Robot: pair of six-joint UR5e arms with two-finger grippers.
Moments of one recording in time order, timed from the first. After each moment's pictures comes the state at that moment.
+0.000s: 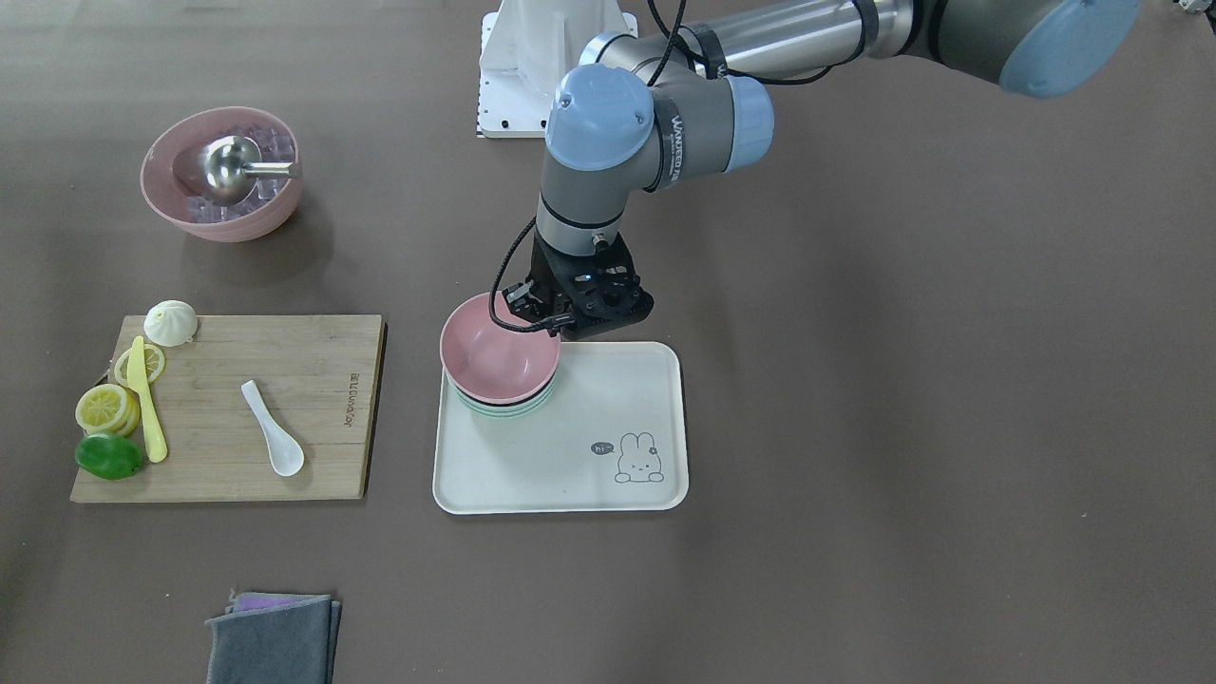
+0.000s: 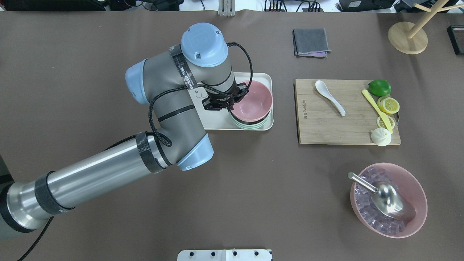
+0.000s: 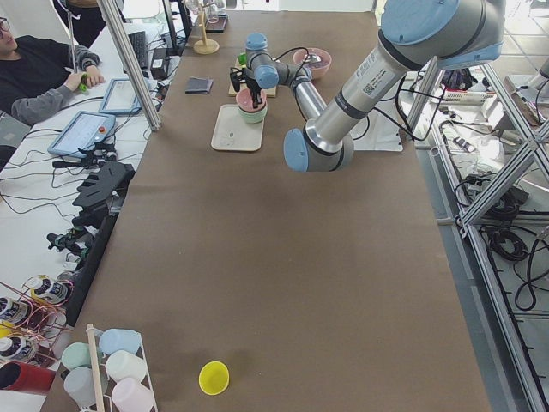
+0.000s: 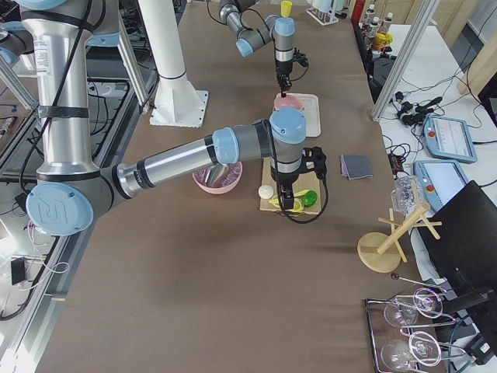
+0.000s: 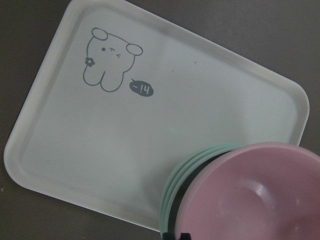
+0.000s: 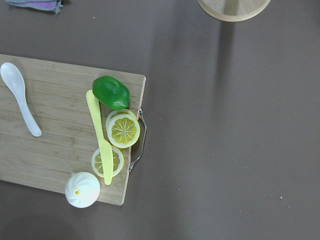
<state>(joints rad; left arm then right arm) -0.60 -2.52 -1.40 -1.69 -1.95 -1.56 1.50 -1.57 1.94 -1.74 2.42 0.05</state>
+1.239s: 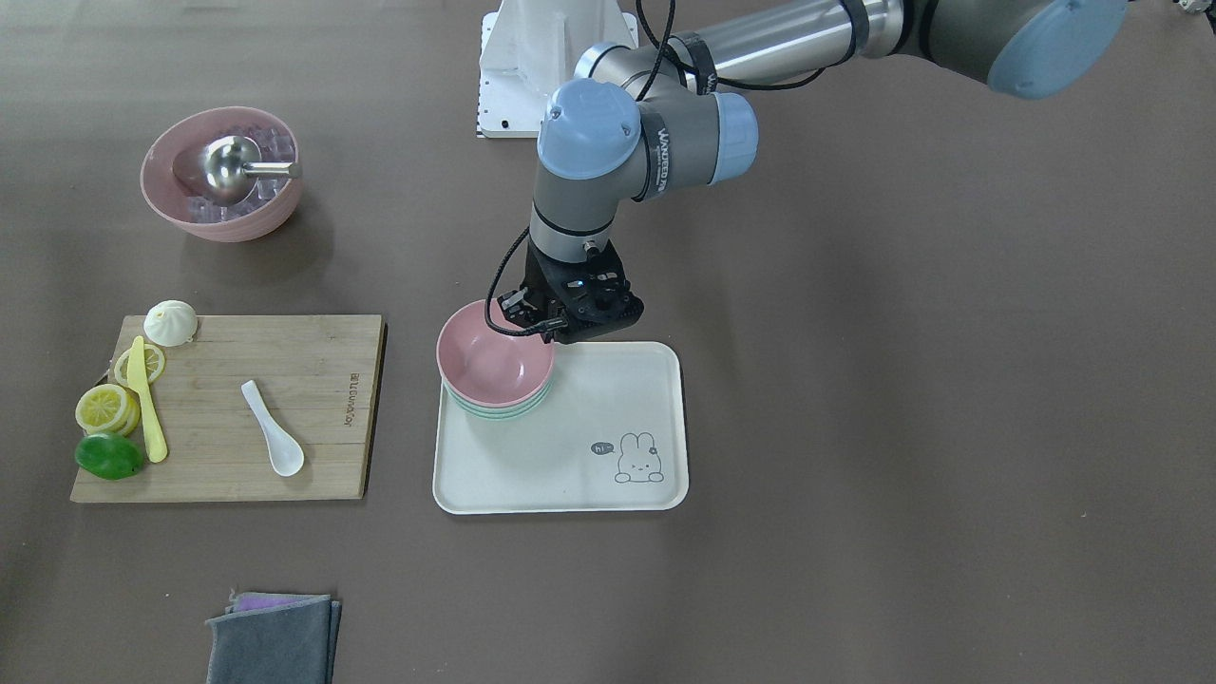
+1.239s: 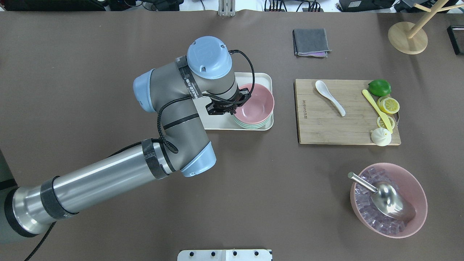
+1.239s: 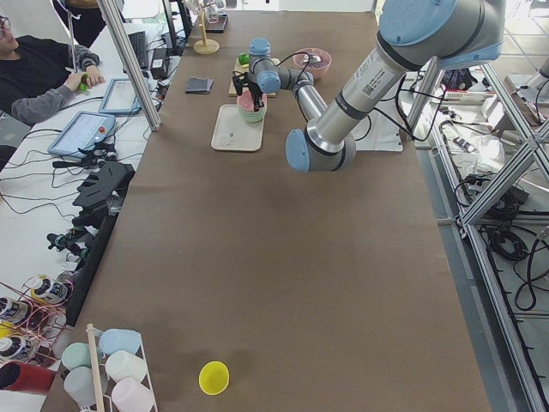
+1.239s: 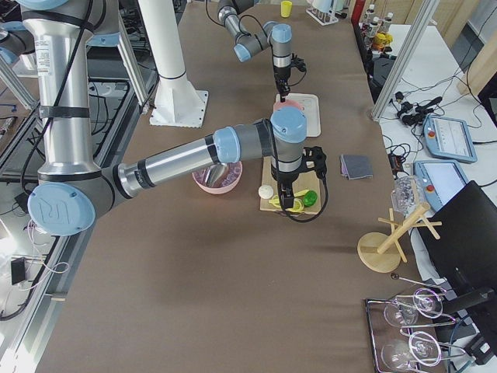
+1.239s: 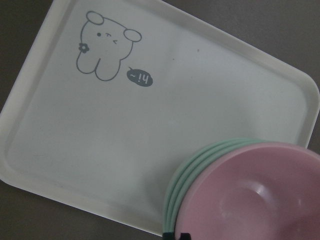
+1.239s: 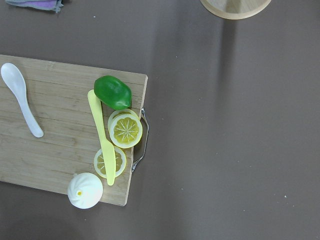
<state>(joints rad) -0.58 -2.52 -1.36 -1.75 -1.90 -1.59 1.49 -1.56 1.94 -1.74 2.42 0.07</state>
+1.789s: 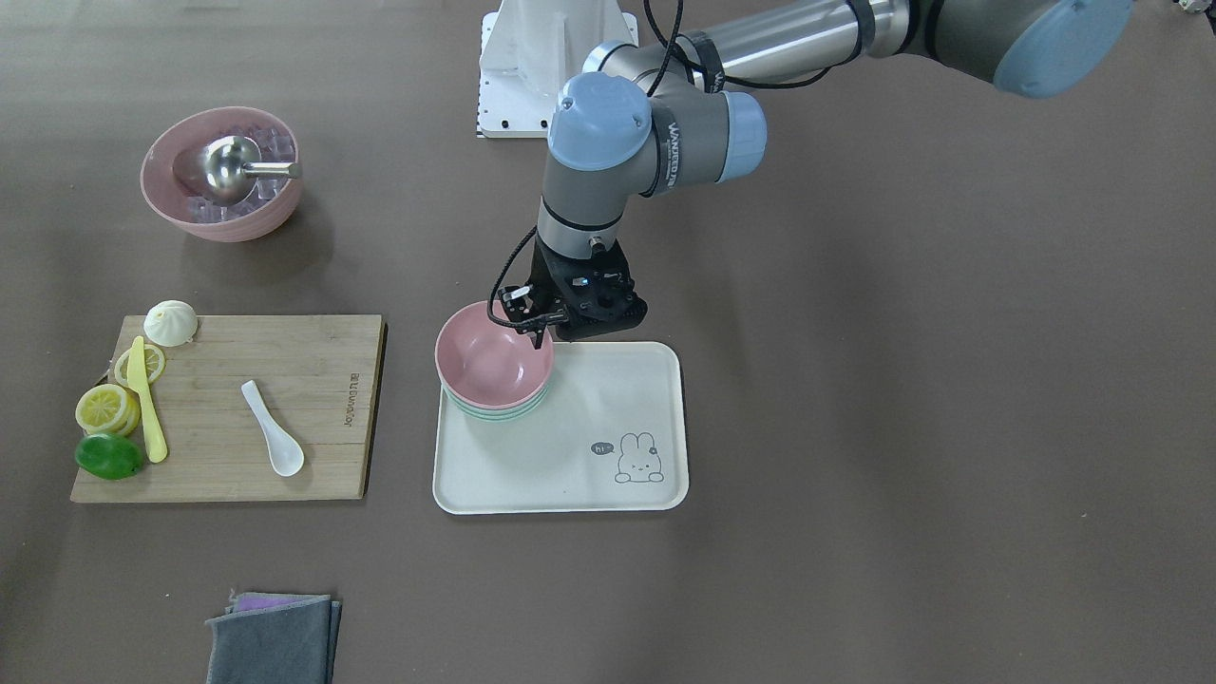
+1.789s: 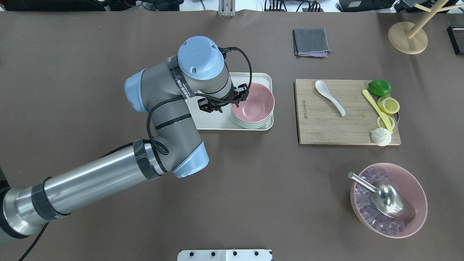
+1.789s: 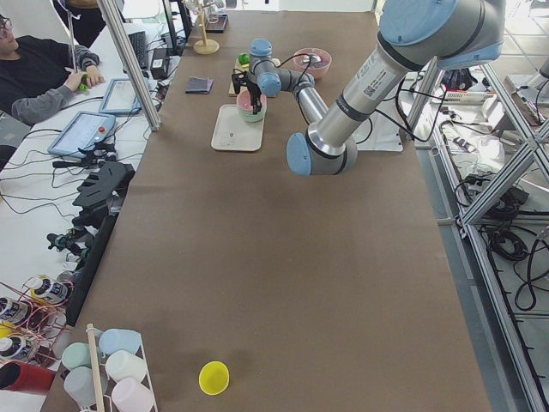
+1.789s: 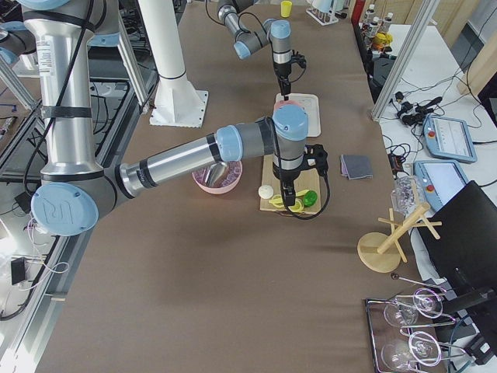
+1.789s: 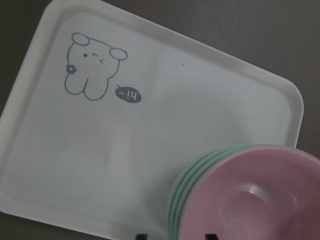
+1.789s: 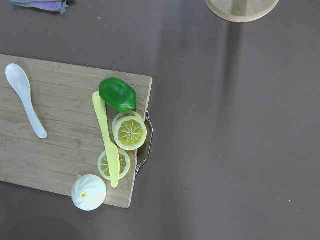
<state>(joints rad) -0.61 -2.46 -1.44 -1.75 -1.91 -1.46 1.48 -1.55 1.94 -1.74 2.42 0.07</state>
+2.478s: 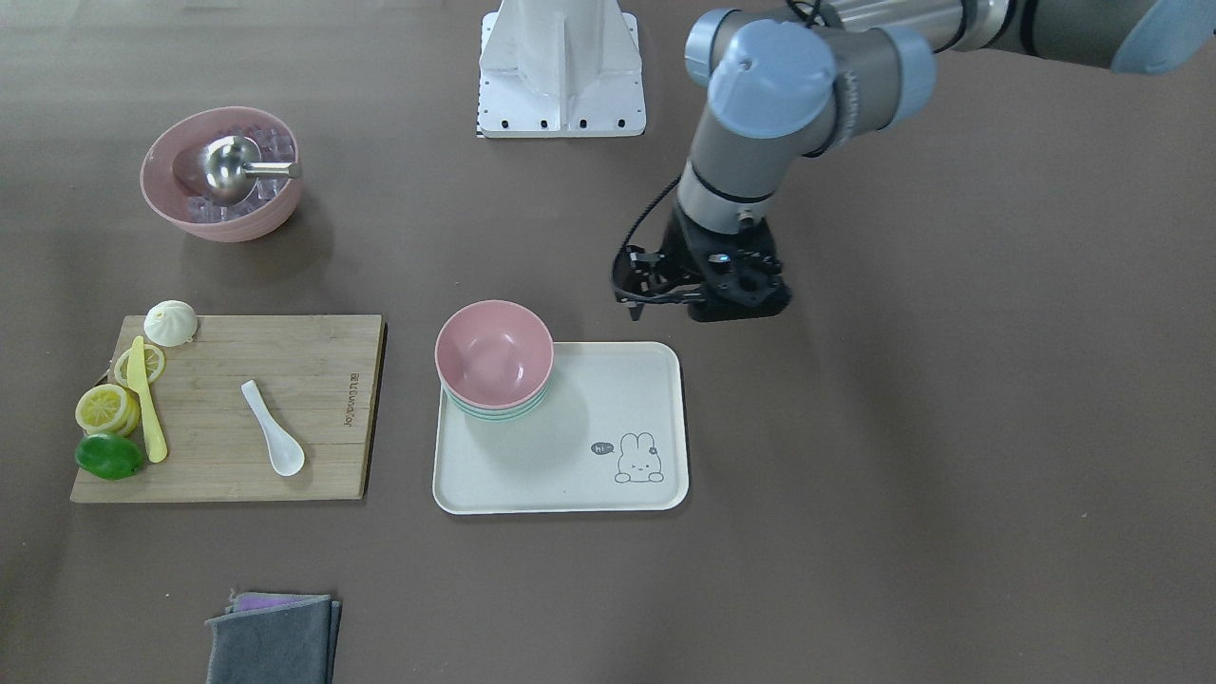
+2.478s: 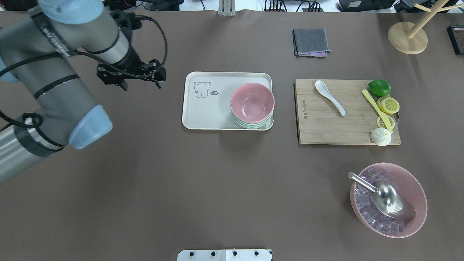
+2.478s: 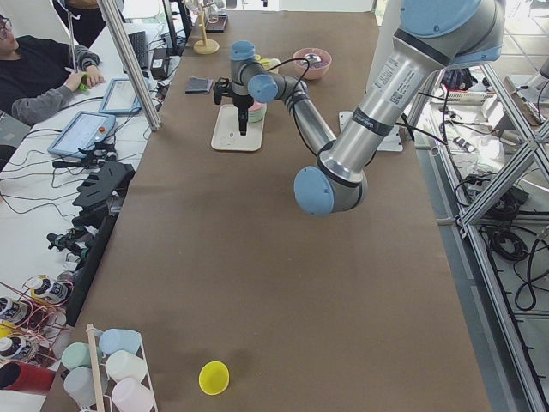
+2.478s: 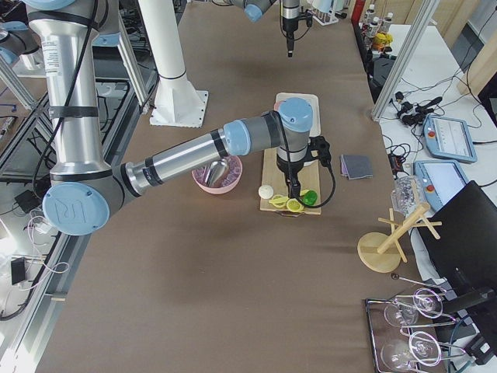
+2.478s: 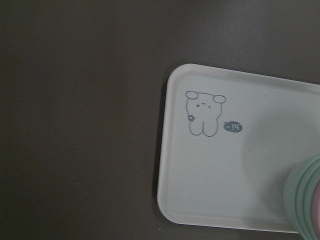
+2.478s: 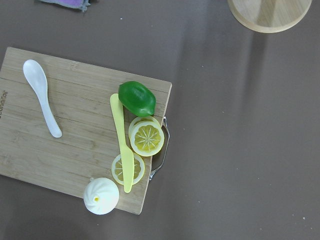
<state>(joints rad) -0.88 -2.13 -1.83 -1.45 -2.11 -0.94 1.43 -1.52 1.94 -1.72 2.41 0.06</state>
